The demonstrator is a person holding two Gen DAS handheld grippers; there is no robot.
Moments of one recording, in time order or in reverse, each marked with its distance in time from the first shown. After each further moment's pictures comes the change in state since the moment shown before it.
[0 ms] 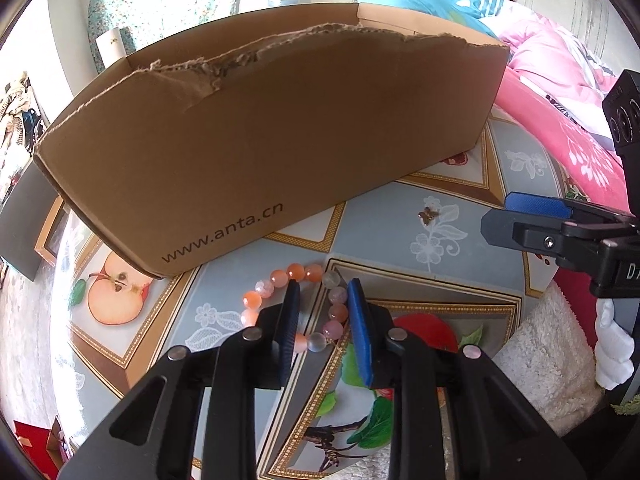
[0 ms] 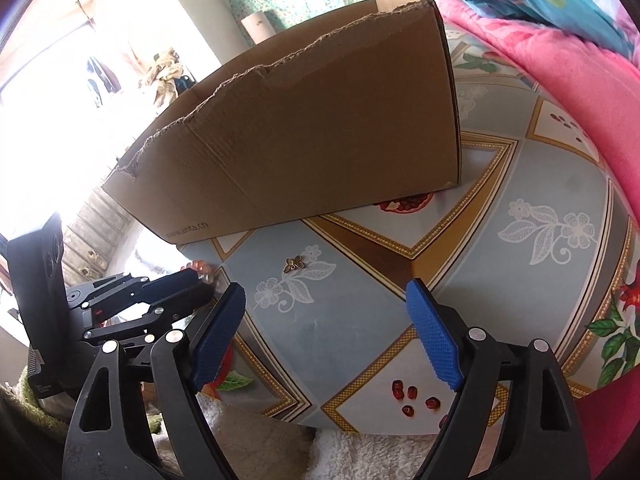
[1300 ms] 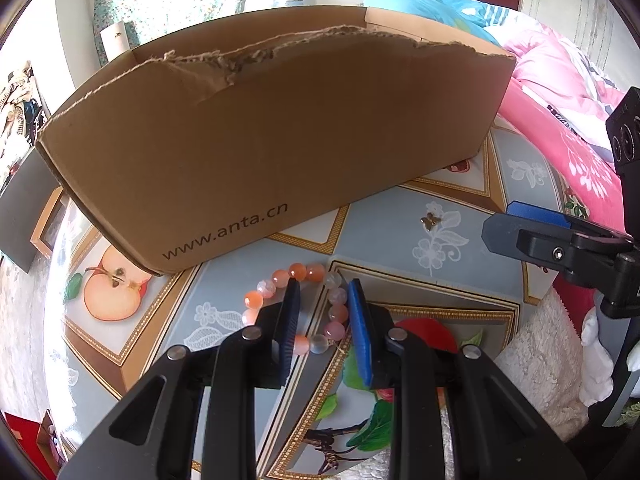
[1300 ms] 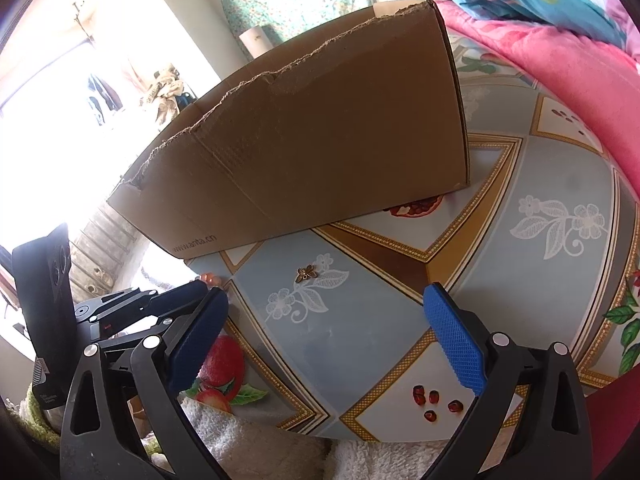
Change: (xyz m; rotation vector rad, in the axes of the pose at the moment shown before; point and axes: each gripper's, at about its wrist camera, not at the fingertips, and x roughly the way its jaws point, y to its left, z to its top) left arm -0.004 0.011 -0.004 -0.039 -0.010 -0.014; right arm -0.001 0.000 -0.006 0.048 -0.057 0.028
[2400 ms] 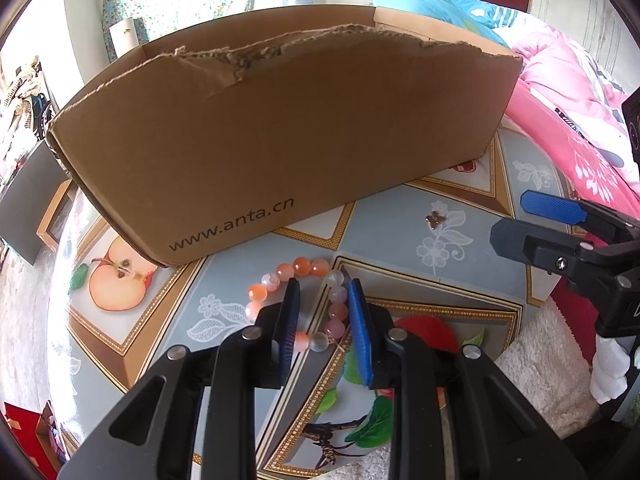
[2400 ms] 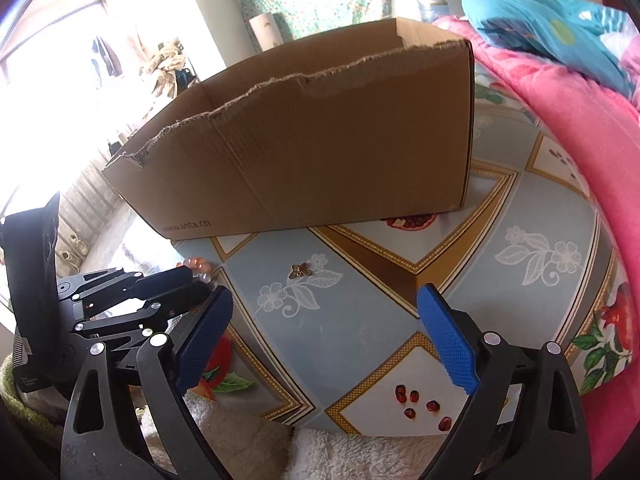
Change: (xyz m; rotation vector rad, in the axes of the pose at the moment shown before) left arm -0.002 -0.006 -0.002 -0.019 0.006 0.033; right arm -0.008 0.021 0.003 -0.140 0.004 -0.099
